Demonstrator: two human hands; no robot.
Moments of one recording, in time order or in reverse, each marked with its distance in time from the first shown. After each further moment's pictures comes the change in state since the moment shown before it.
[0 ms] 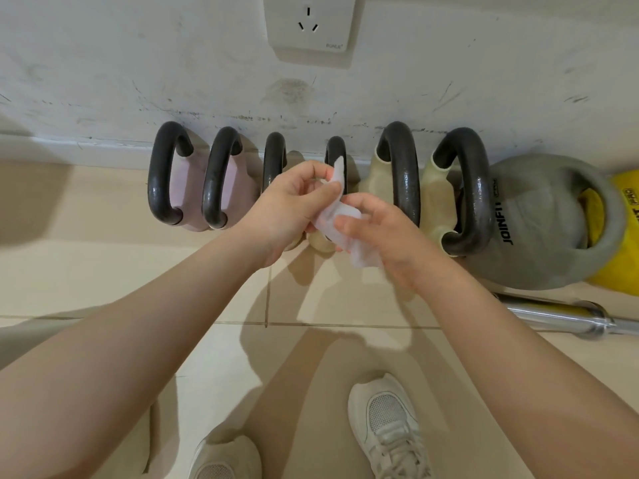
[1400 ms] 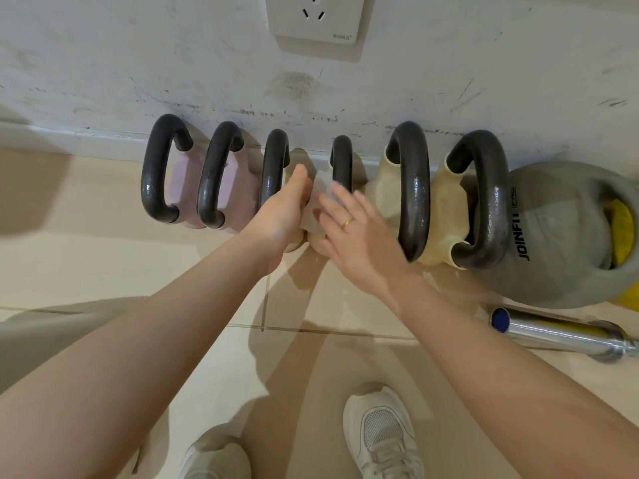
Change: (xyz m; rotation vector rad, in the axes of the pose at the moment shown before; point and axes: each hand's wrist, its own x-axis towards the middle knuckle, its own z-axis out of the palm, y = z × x) left_hand 0.024 -0.021 0.003 -0.165 0.178 -0.361; right_hand 0.053 0.050 0.002 -1.549 0.178 -0.653
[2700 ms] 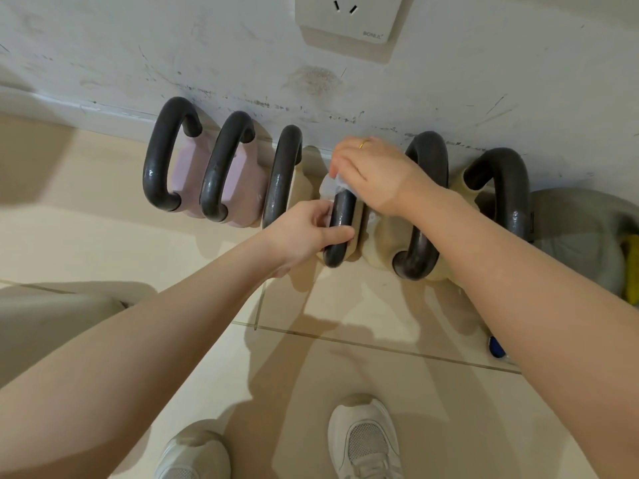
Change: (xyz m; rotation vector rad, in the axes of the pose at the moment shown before) left_hand 0.016 -0.020 0.001 0.274 -0.148 0.124; right_hand 0.086 0.049 -0.051 0.188 -0.304 -0.041
